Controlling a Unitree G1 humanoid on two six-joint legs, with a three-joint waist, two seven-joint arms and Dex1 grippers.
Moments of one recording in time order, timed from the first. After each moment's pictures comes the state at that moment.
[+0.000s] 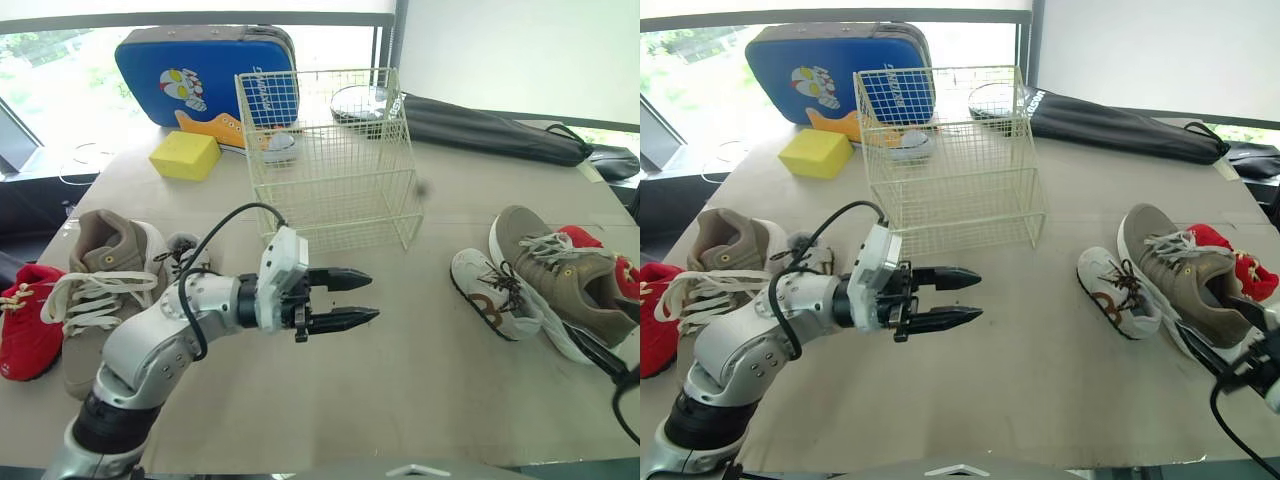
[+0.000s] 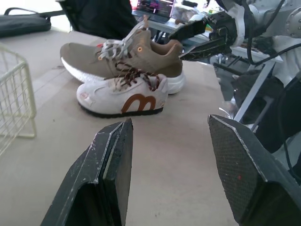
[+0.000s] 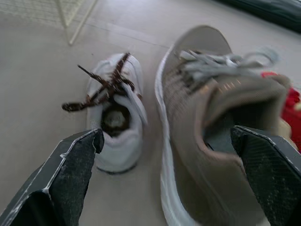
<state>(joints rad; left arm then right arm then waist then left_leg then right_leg) -0.23 0.71 -0.07 -0.57 -0.82 0.65 -0.92 0.70 -0.58 -0.82 -0.69 0.68 0.54 0.65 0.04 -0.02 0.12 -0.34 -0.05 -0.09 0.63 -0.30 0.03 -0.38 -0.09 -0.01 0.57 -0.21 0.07</state>
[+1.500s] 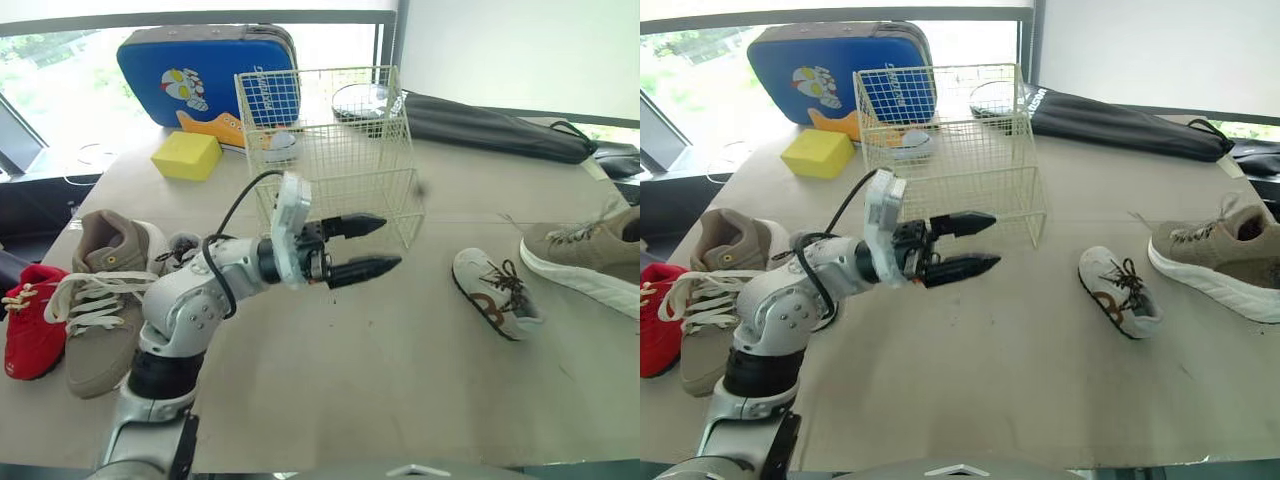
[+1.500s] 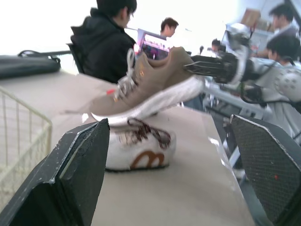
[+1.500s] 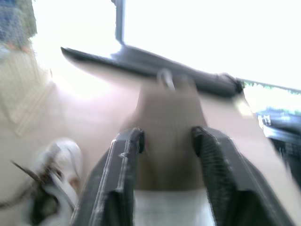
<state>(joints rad) -0.46 0.48 0.00 -0.36 -0.96 0.76 -0.82 0.45 -0.71 -1.09 -0.58 0.93 0.56 0.66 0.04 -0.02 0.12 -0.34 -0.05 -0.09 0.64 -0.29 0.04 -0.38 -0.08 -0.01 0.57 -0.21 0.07</state>
